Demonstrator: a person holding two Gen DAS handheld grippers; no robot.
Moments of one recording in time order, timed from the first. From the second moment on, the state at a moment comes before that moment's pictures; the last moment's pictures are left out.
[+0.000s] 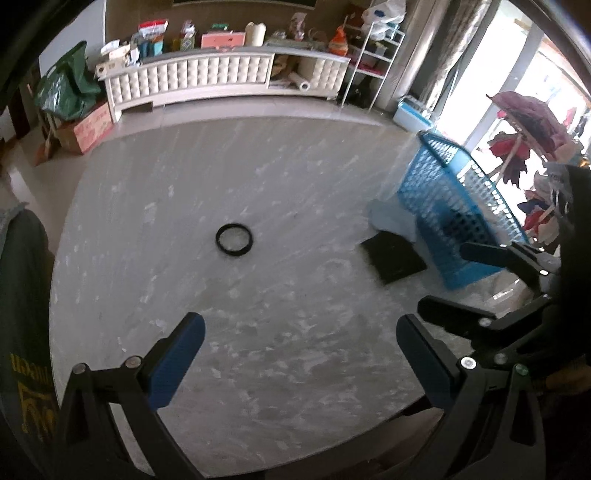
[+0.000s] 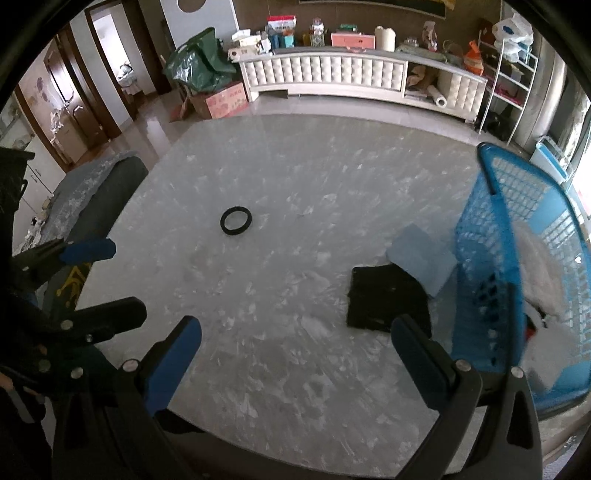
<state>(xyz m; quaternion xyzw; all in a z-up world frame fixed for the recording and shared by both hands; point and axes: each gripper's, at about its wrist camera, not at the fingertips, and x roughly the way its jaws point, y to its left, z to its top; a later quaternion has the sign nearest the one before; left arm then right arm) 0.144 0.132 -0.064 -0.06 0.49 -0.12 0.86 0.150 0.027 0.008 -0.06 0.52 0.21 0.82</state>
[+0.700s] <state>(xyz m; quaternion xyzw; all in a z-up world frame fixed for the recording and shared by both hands) 0.194 0.145 -0.140 -0.06 0.55 -0.12 0.83 0.200 0.010 -0.071 -0.07 0.60 0.15 0.78</state>
